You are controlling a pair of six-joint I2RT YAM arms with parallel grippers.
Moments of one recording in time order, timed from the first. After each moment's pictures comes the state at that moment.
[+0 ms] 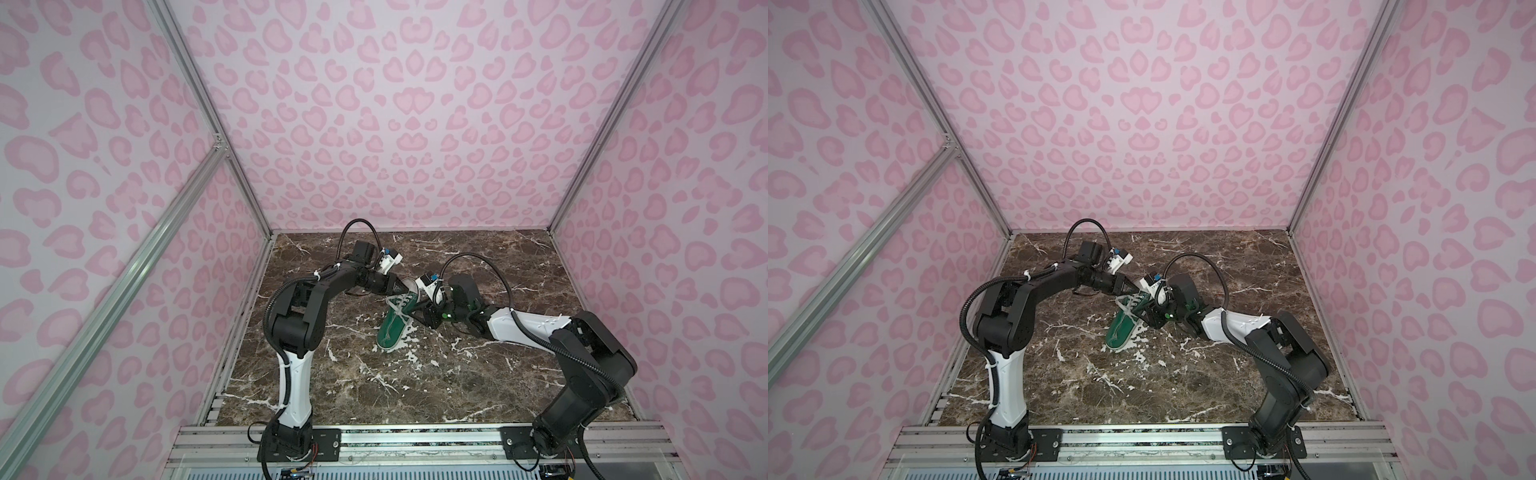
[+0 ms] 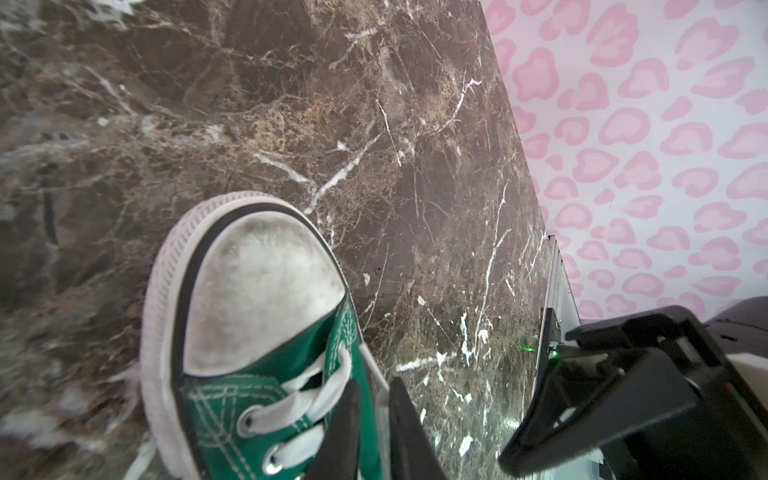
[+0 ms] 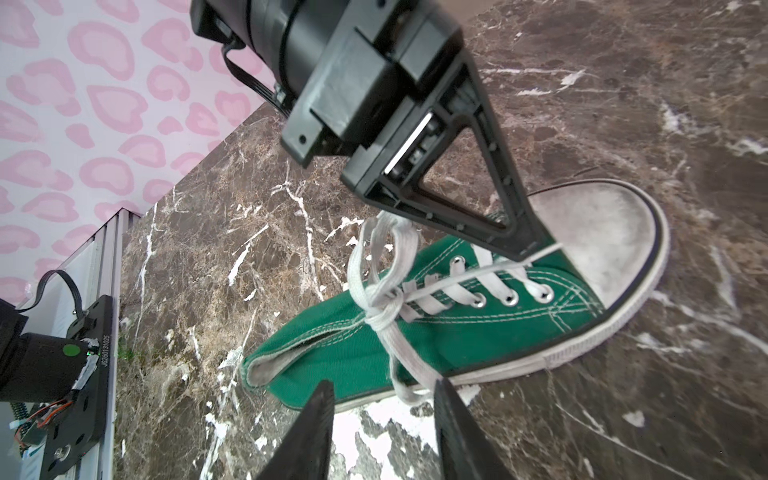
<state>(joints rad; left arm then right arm) -0.35 2.11 1.48 -0.42 0.89 -0.08 0.58 1.68 0.85 0.25 -0.50 0.17</state>
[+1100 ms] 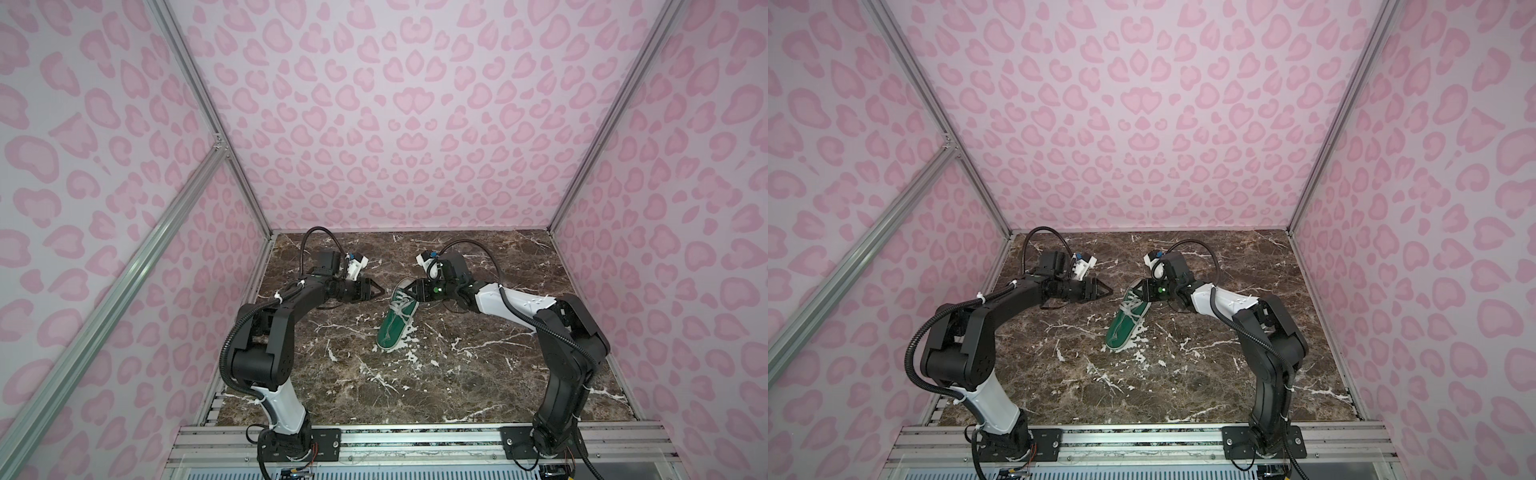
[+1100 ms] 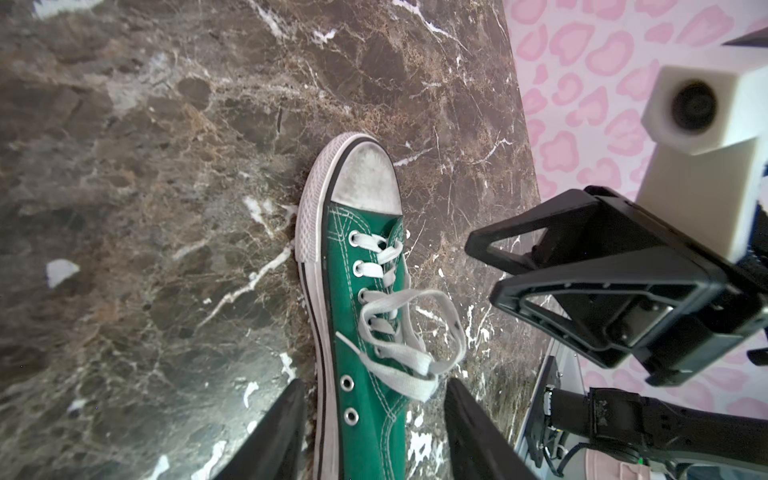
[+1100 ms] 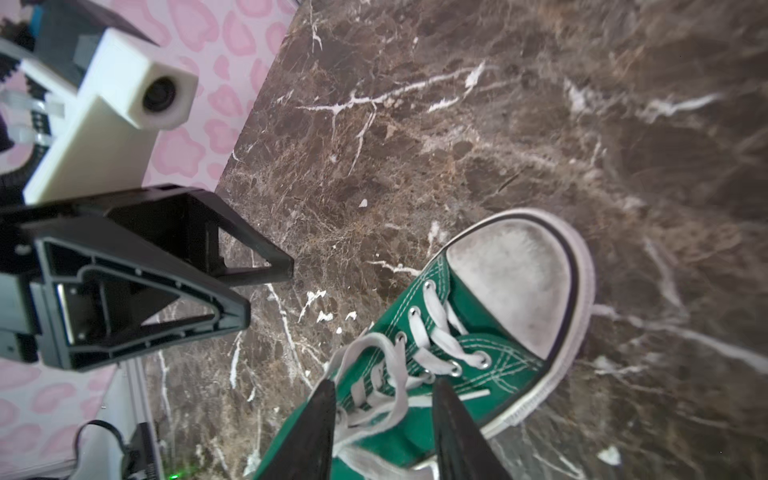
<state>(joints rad) -0.18 1.75 1.08 -0.28 0.80 -0.27 0.56 1.87 1.20 -0.04 -0.46 0.50</state>
